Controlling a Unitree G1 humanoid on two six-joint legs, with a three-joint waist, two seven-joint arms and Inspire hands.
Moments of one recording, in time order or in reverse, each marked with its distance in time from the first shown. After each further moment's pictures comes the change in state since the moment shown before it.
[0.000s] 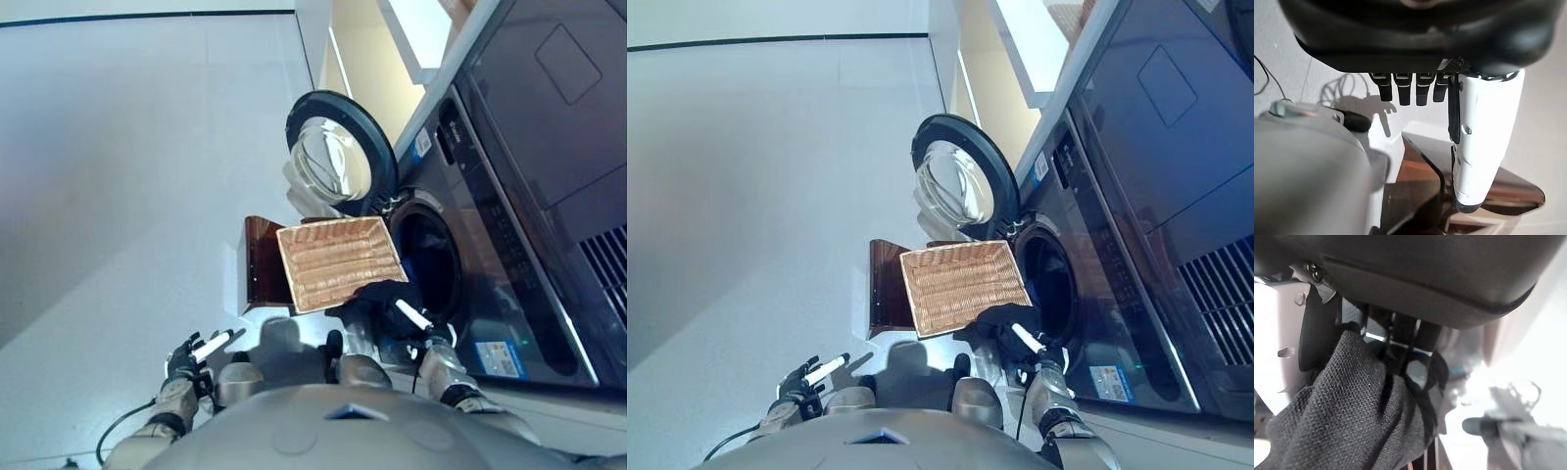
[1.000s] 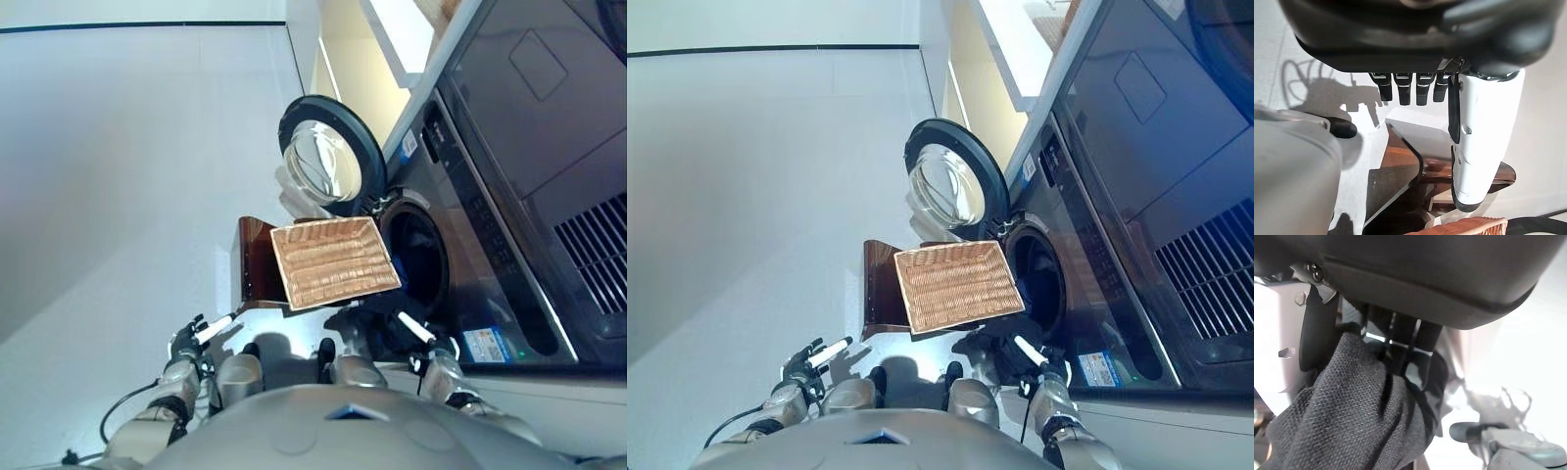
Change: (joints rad) left arm -0.048 0.040 -0.021 0.007 -0.004 -0.001 -0.021; right arm 0.021 0.039 -0.020 0.091 -0.010 0.001 0.016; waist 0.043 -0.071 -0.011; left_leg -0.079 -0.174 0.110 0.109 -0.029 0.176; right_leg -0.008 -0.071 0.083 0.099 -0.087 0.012
